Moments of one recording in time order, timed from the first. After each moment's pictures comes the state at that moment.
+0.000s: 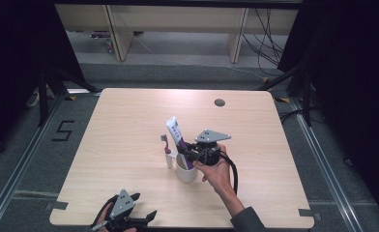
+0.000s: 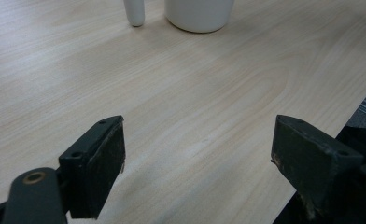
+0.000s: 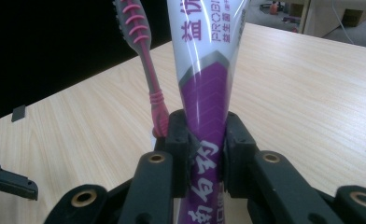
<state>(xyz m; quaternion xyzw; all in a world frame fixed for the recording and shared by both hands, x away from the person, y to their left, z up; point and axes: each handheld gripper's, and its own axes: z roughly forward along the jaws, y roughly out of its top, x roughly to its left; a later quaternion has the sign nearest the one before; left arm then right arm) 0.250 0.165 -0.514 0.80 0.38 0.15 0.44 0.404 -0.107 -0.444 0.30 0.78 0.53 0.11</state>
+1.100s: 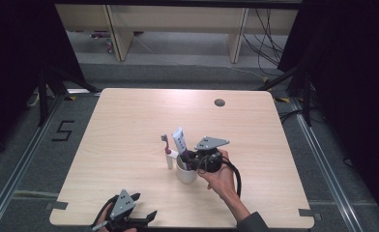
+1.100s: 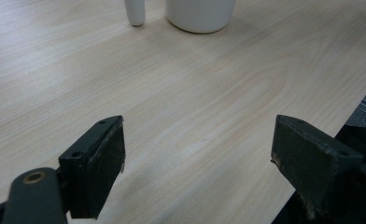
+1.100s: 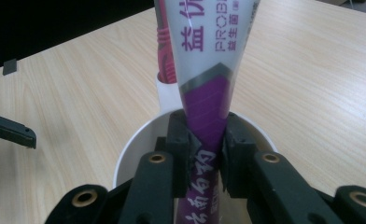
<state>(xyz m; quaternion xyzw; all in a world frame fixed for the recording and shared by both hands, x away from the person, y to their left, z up) 0.250 0.166 -0.514 0.81 0.37 0.15 0.43 0.389 -0.113 -0.452 0.30 0.82 0.47 0.10</state>
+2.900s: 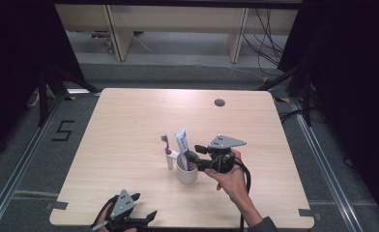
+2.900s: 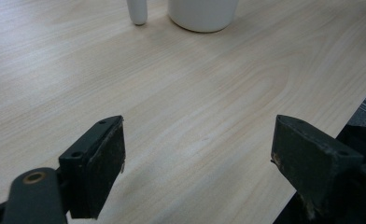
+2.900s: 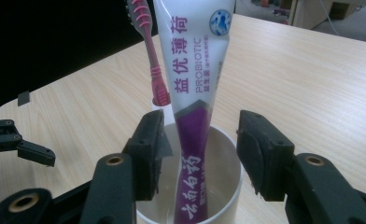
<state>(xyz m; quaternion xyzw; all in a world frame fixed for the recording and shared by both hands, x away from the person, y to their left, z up) 0.250 0.166 -0.514 0.80 0.38 0.15 0.44 0.377 -0.139 -0.432 0.32 0.79 0.51 0.11</state>
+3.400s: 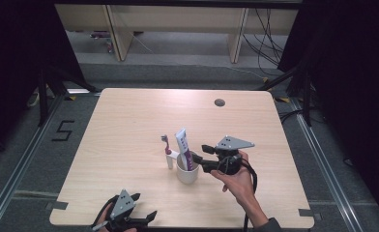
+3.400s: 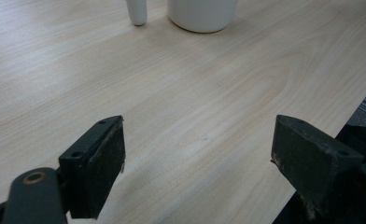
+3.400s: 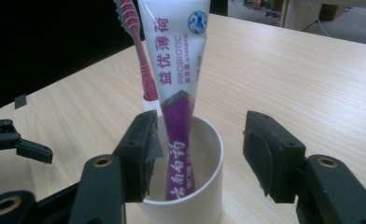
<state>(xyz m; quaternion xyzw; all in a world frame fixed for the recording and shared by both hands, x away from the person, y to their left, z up) 0.250 0.164 -0.515 0.80 0.38 0.15 0.44 0.372 -0.156 -0.430 0.33 0.78 0.52 0.11</state>
